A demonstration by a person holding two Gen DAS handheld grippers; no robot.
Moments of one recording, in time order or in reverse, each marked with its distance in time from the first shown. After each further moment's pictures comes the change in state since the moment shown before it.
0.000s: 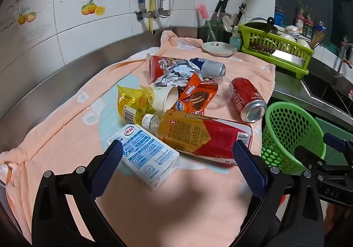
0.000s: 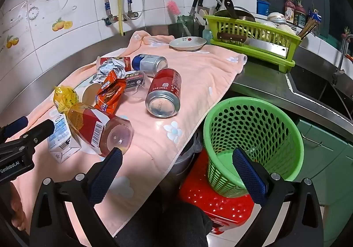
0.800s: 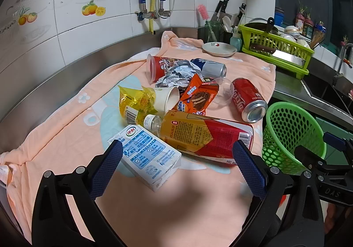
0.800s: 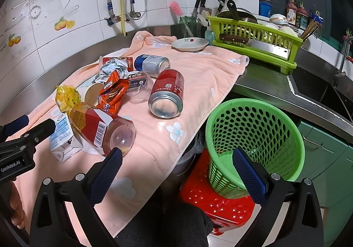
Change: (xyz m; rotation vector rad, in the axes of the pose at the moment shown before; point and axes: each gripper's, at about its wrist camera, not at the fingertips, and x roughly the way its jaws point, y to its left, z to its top) left arm -0.001 0.001 0.000 0.002 -0.004 0.005; right arm -0.001 0.005 0.002 -0.006 -0.005 0.006
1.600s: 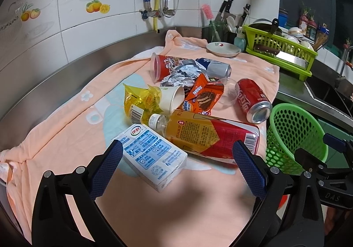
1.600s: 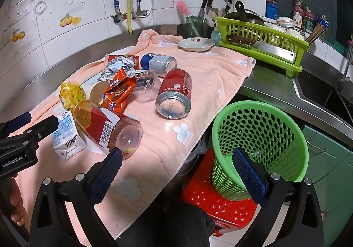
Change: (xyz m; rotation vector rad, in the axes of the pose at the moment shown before) left arm 0.003 0.008 0.000 -0.015 0.004 0.013; right arm 0.006 0.009 0.000 -0.029 0.002 0.023
